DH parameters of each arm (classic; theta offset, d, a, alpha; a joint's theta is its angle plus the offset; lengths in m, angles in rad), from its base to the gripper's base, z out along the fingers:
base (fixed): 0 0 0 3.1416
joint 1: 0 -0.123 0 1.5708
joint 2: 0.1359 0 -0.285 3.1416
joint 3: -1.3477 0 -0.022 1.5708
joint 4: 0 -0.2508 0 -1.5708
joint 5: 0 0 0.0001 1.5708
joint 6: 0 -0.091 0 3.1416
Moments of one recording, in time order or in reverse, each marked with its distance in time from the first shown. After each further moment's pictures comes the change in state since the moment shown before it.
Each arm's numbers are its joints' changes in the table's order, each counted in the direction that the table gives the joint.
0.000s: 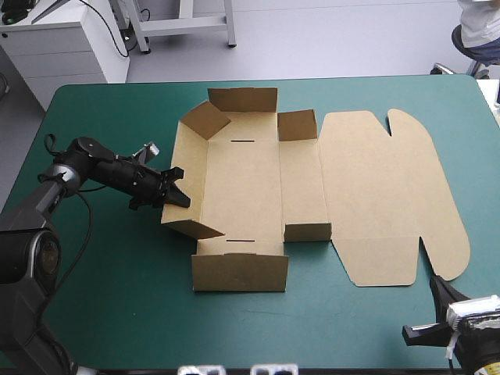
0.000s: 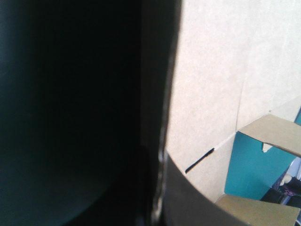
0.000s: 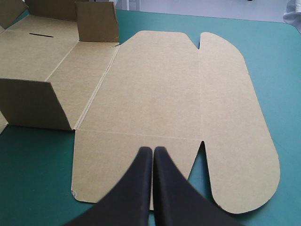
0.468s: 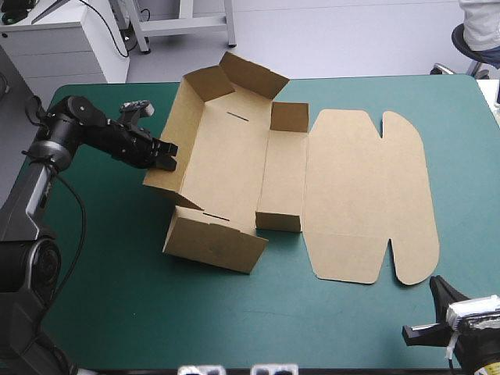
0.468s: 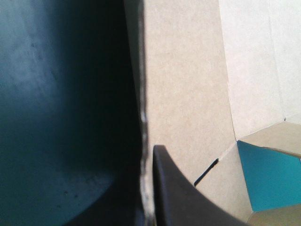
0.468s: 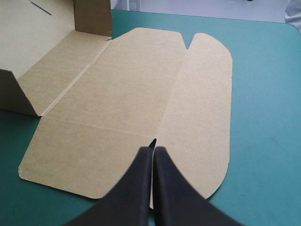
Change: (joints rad) left arm 0.055 -0.044 0.339 -0.259 -0.030 -0.039; right arm 0.000 0.000 0.000 0.000 0.000 0.000
